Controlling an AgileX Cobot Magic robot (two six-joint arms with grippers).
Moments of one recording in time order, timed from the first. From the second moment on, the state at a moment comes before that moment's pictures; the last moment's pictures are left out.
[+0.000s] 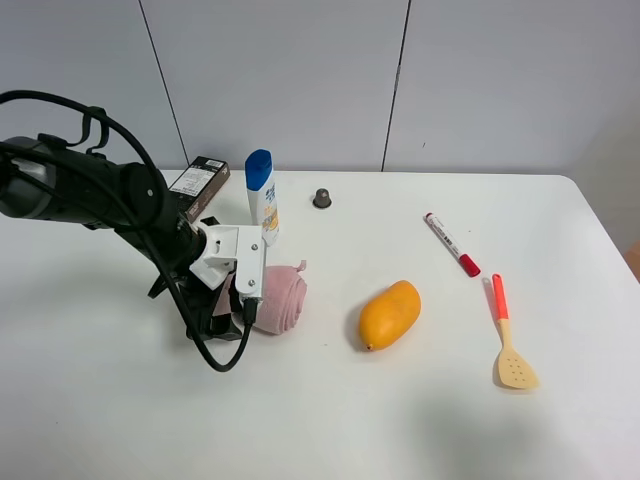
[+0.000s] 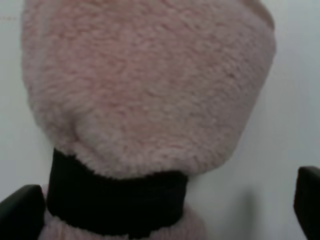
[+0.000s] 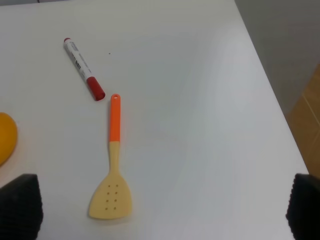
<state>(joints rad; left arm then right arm) -0.47 1.86 -0.95 -0.43 0.44 1.38 -0.06 0.00 -0.49 -0.07 1.06 0.05</state>
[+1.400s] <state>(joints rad) -0.55 1.74 -1.09 -0.54 0.58 1.10 -0.06 0.00 -0.49 -0.07 1.06 0.05</state>
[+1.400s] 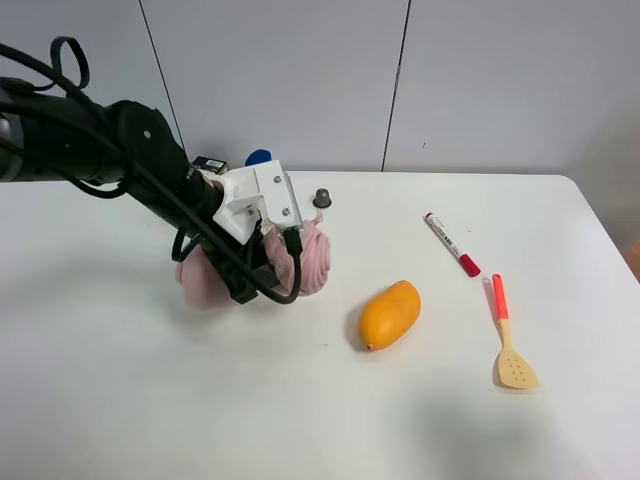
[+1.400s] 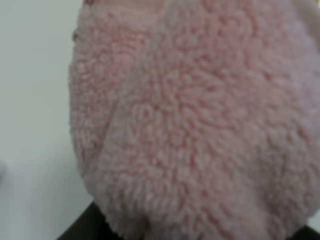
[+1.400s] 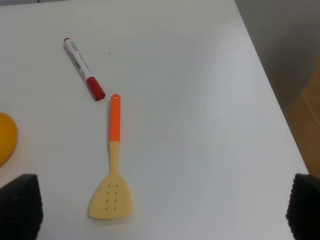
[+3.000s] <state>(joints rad) -0.74 2.33 -1.80 -0.61 0.47 0.92 -0.06 0.00 -0.49 -0.07 1.06 0.05</state>
